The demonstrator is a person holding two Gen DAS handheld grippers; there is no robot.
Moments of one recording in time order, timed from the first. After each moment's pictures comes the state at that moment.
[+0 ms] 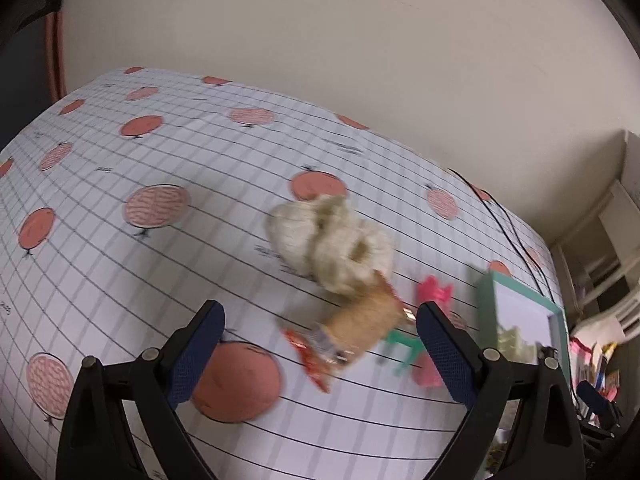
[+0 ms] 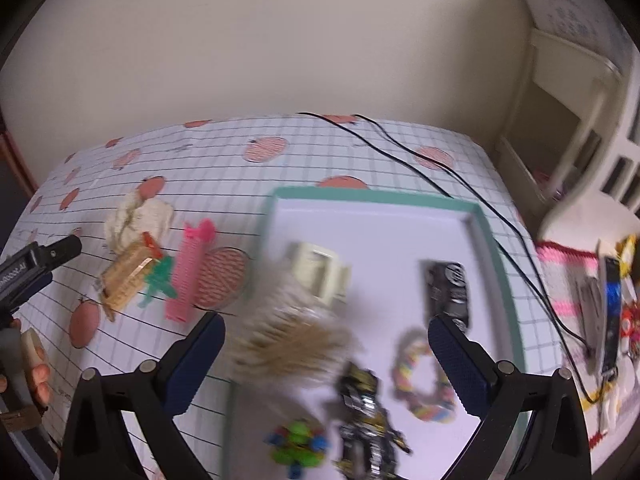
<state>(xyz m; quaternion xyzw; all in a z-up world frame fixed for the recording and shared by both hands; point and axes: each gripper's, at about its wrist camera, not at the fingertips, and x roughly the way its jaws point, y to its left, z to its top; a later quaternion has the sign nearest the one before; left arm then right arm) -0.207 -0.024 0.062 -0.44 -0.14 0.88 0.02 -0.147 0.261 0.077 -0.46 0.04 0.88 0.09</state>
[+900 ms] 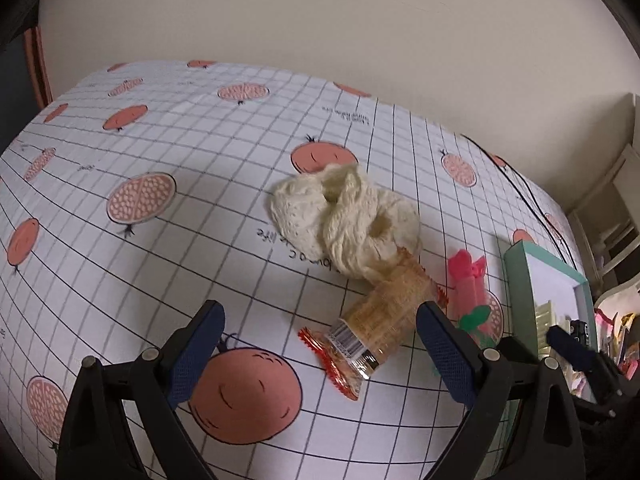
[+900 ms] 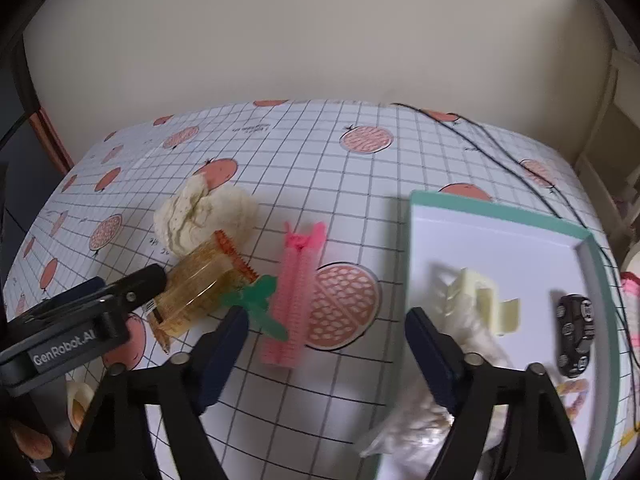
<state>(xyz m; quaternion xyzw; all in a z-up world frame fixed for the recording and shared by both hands) -0.228 -0.011 0.029 -0.48 -0.09 0.87 0.04 -0.200 0.187 0.039 -0.46 0.04 0.88 0.00</state>
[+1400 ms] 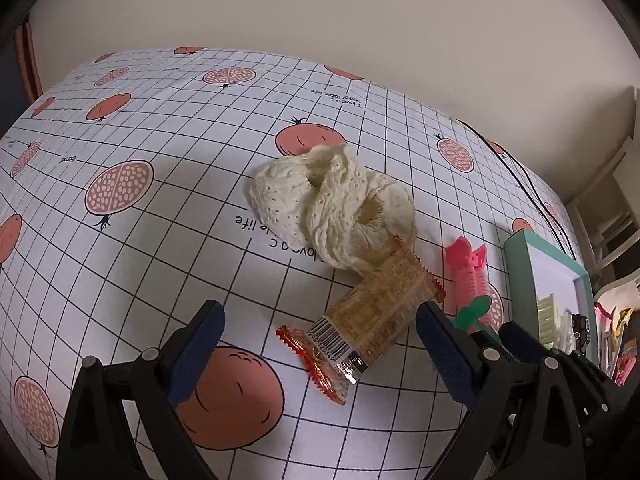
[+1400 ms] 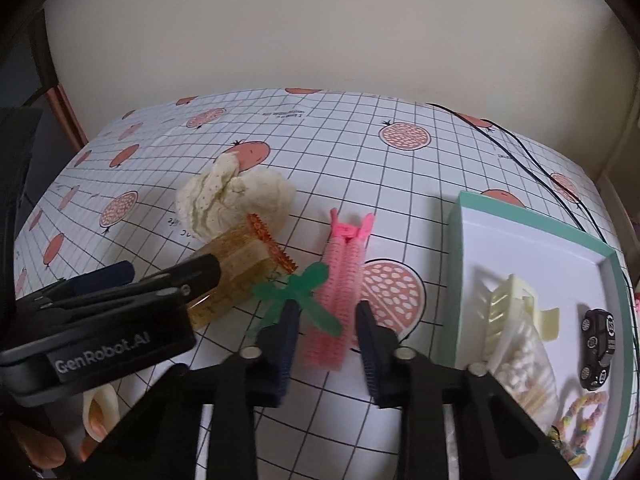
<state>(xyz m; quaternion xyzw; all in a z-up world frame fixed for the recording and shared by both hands) -0.234 0.000 0.018 -0.50 -0.10 0.86 0.05 -0.203 0.161 0.027 -0.47 0.01 0.88 -0.03</state>
